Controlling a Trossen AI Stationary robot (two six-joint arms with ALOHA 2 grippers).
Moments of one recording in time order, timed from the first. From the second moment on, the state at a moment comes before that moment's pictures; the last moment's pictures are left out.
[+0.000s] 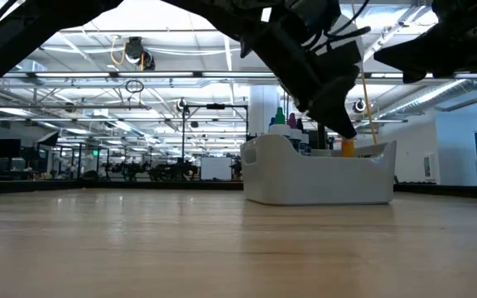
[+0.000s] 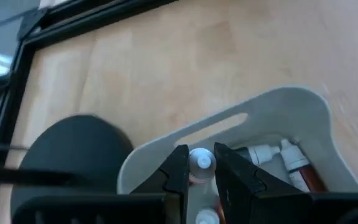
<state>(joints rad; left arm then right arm) 0.05 2.33 2.00 -0.41 -0.12 0.30 0.28 0.41 0.09 0.34 0.39 -0.14</state>
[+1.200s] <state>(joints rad) 0.07 2.35 2.00 -0.37 -0.11 0.31 0.28 0.41 0.09 0.33 0.39 -0.14</state>
